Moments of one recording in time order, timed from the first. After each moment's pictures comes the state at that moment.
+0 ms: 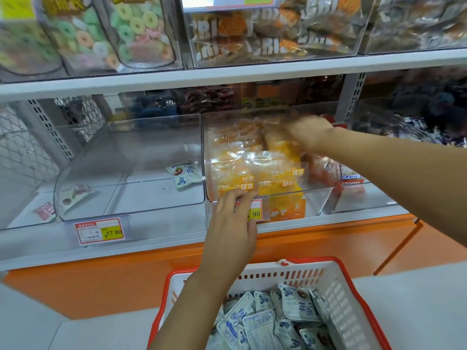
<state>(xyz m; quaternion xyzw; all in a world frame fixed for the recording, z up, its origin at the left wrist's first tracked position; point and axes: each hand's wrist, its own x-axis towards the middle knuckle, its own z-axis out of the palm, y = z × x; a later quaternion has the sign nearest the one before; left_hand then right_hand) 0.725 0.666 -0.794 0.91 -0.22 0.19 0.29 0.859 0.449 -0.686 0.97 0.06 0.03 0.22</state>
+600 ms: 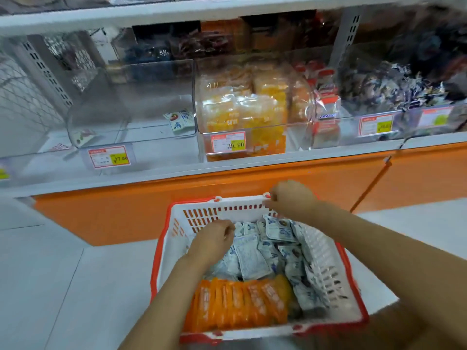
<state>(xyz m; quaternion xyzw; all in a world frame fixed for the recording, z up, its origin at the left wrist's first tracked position) 0.633 0.702 -0.904 0.95 -0.18 -0.11 0.23 0.651 0.493 -0.822 0.99 0.05 -0.14 -0.09</state>
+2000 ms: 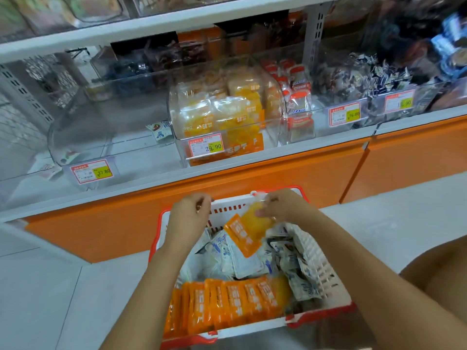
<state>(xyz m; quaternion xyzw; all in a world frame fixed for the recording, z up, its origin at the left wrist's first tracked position) 0.634 0.695 -0.834 0.93 -0.10 0.05 0.35 0.608 0.473 -0.830 0.87 -0.10 -0.17 -0.46</state>
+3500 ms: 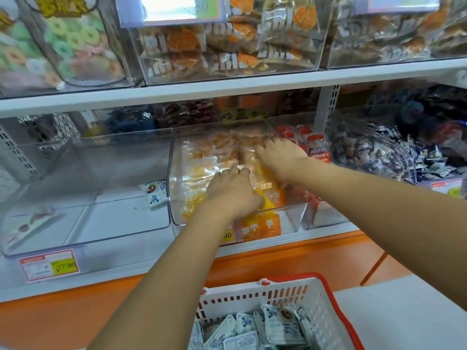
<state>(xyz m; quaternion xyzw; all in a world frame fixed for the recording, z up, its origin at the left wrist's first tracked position) 0.812 0.590 -0.726 0.98 -0.21 -0.01 0.06 0.849 0.450 -0.709 0.97 0.09 0.06 0.22</state>
